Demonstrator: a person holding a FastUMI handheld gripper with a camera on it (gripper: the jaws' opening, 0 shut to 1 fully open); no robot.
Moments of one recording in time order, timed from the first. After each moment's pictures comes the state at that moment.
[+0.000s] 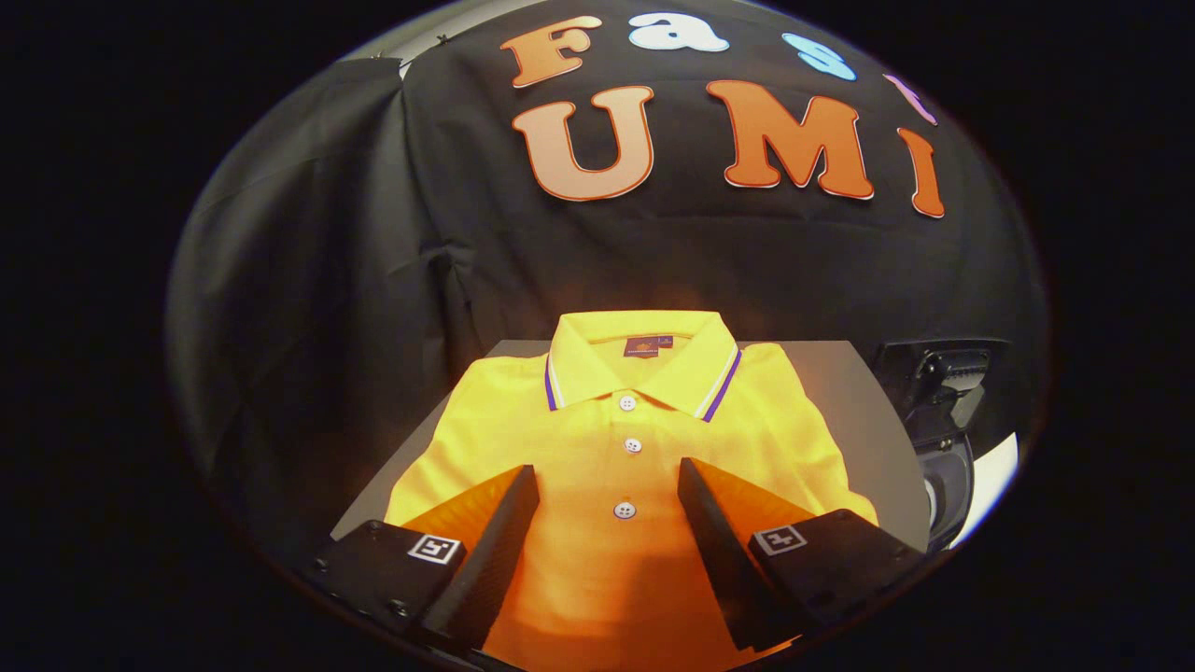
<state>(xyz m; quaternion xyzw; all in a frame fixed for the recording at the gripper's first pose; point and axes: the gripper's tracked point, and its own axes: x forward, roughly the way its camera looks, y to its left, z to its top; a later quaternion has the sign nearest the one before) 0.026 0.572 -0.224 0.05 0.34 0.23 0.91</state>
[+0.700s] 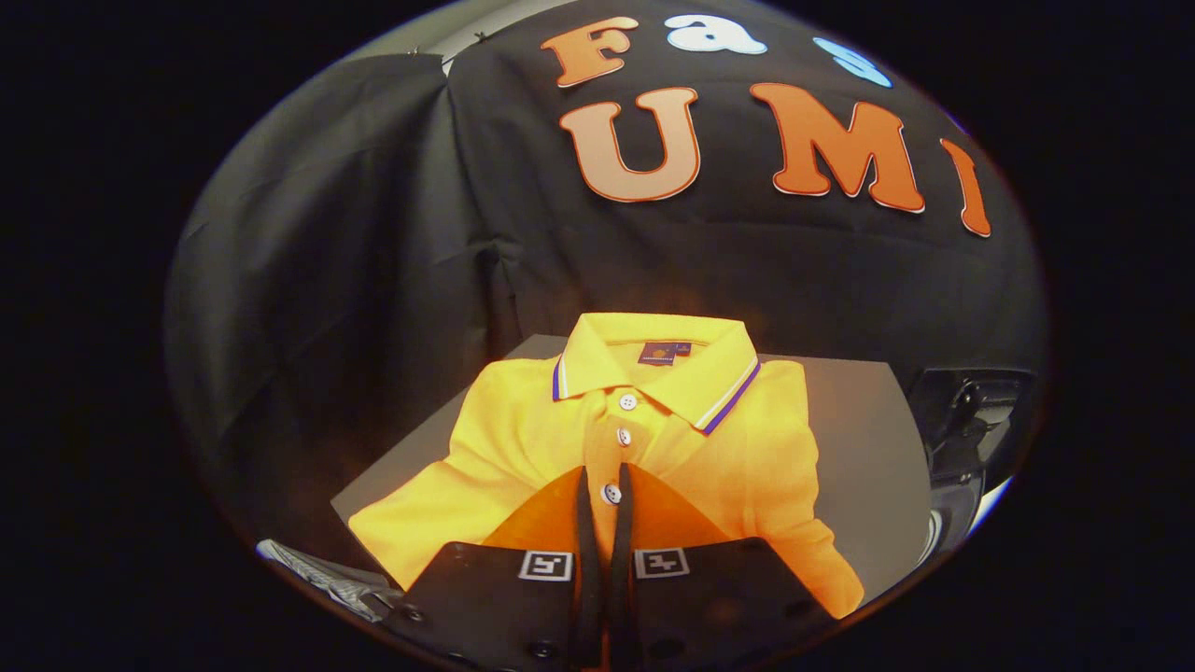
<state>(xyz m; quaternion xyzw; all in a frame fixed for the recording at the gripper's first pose) 0.035 0.571 -0.219 0.06 0.31 0.31 0.90</state>
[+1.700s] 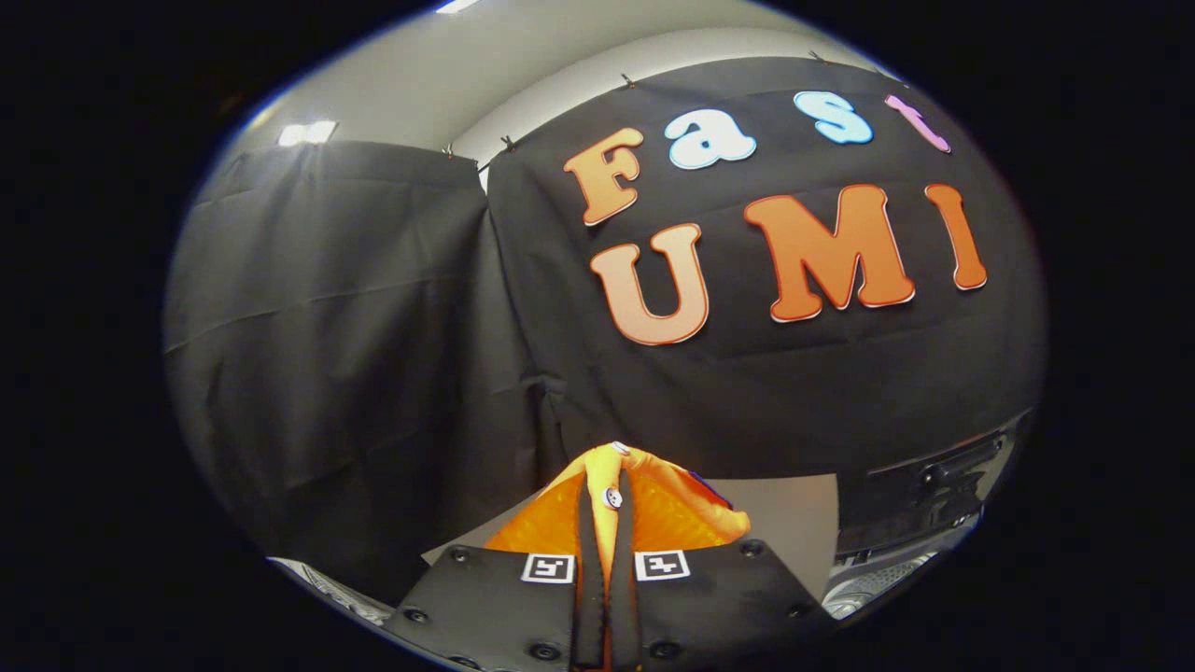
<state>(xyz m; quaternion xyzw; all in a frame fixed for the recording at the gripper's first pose) 0.021 0.479 -0.071 0.13 0.12 0.36 0.92</state>
